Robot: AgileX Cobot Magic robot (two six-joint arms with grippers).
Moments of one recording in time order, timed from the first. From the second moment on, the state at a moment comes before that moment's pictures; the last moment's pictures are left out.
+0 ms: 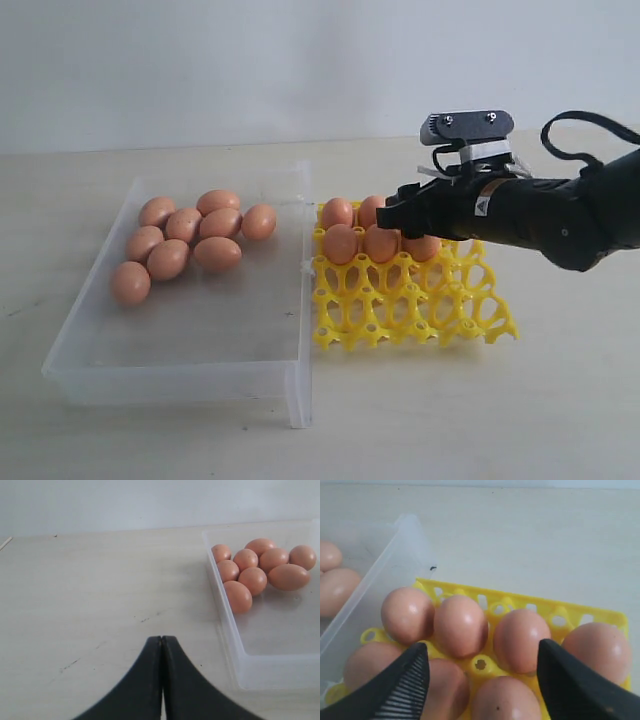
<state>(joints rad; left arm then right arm) -0.01 0.00 0.00 0.02 0.37 0.00 0.36 1.86 -0.86 -0.16 -0.32 0.26</state>
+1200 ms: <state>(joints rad) -0.01 0.00 0.00 0.02 0.37 0.00 0.80 2.39 -1.84 -0.10 0.48 -0.55</state>
